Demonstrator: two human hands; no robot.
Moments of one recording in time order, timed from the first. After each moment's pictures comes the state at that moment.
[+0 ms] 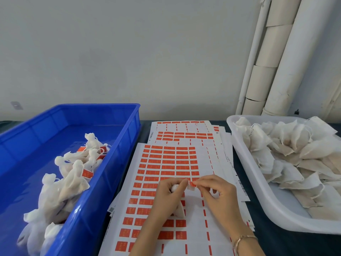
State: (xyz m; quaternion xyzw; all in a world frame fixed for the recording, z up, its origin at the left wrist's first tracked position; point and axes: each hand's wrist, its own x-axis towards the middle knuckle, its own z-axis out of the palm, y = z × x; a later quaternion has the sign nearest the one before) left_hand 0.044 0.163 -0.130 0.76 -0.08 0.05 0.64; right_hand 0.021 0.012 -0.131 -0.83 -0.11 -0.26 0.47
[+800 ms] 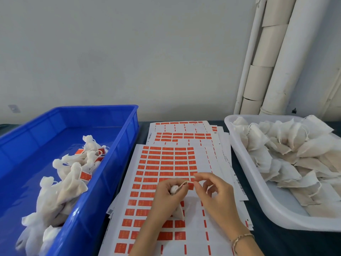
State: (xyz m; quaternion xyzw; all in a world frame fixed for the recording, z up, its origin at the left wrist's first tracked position) left_hand 0.044 0.165 -0.132 0.76 -0.12 0.05 0.64; right_hand 0.021 0.017 -0.132 -0.81 -0.05 -0.23 0.53
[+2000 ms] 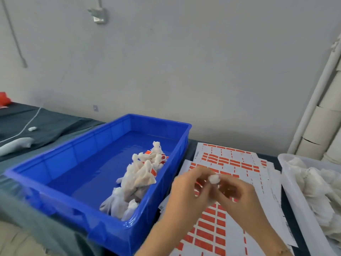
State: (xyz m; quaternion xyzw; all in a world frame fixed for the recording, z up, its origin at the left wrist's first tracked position) left_hand -0.040 0.227 -0.005 0.82 -0.13 0.24 0.50; right_hand -0.001 0.082 -0.028 -0.81 -0.21 -0.18 0.52
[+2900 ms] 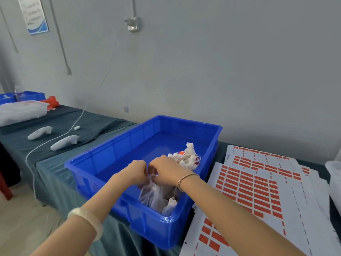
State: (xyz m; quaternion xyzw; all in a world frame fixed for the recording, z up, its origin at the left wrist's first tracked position) left_hand -0.024 0.450 -0.004 0.97 0.18 -0.07 0.17; right_hand 0.034 0.328 0.000 -0.87 -0.49 0.01 0.12
